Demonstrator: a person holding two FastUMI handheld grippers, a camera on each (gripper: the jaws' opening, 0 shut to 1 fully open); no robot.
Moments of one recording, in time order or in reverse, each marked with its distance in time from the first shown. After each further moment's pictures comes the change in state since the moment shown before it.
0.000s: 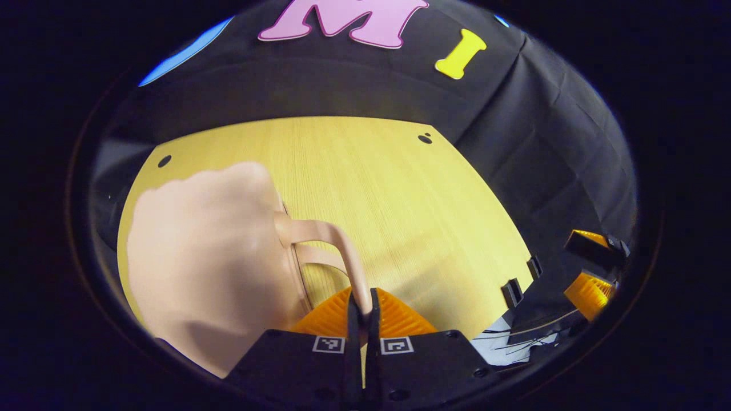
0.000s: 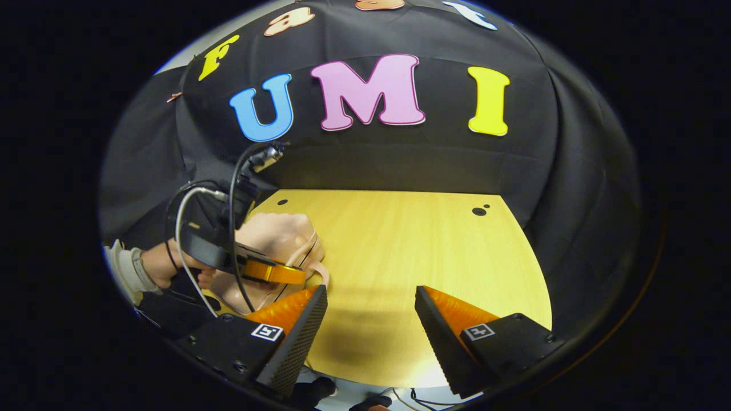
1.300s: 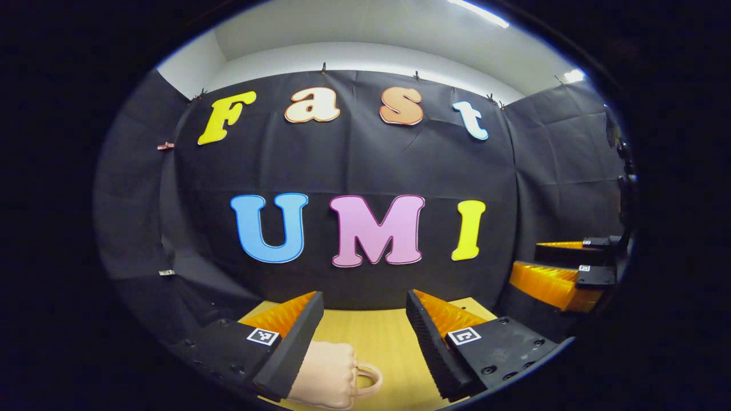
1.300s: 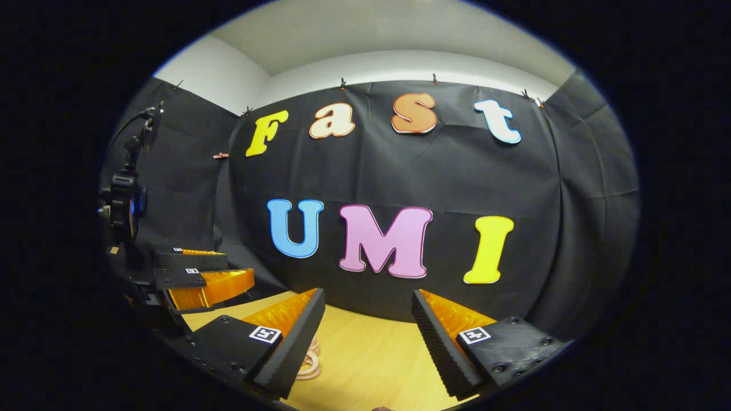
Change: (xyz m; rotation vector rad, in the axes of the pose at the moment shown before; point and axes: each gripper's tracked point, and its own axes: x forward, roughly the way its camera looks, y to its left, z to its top) left arm -0.327 -0.089 0.129 0.090 -0.995 0.471; right arm -0.144 0.015 0.225 -0.234 -0.644 0.083
